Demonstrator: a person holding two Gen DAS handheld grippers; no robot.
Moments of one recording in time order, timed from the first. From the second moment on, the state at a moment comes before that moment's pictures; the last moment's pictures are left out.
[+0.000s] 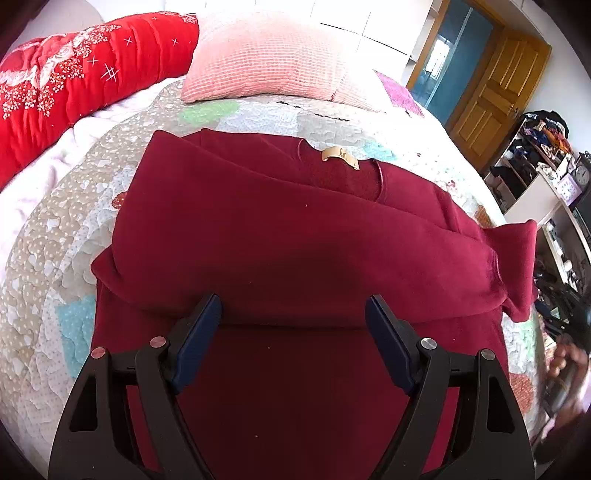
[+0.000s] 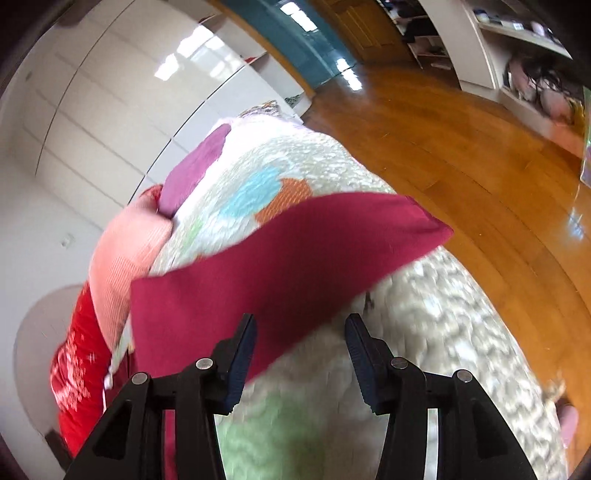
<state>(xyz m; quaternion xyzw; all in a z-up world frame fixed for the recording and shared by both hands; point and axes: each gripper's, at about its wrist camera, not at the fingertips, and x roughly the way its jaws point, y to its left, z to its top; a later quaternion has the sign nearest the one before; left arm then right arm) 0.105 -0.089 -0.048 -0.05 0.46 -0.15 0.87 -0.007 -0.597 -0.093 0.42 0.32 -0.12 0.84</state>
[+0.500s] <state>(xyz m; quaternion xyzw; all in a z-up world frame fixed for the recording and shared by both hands) 0.103 0.008 0.012 -0.14 0.39 -0.12 0.90 0.019 -0.454 0.072 0.18 0.21 0.03 0.96</state>
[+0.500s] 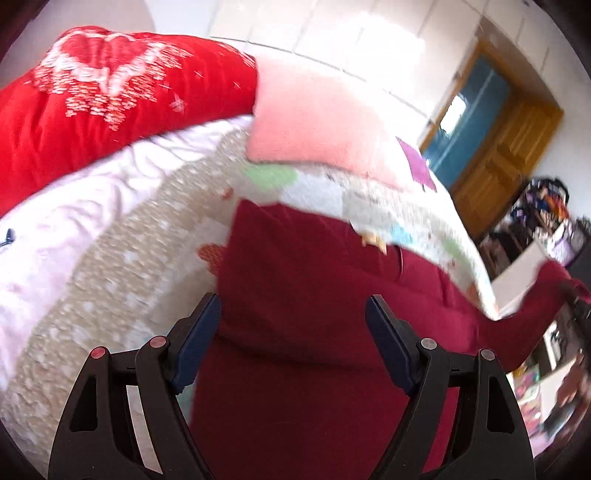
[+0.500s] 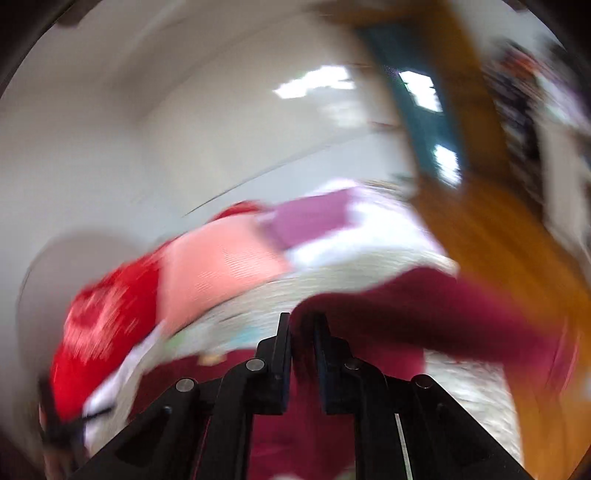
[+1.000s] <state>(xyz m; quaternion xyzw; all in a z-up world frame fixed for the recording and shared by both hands) 0.108 0.018 -0.003 -0.15 0.41 -0.14 0.89 0.063 -0.252 -0.035 0.04 0.39 0.16 0.90</state>
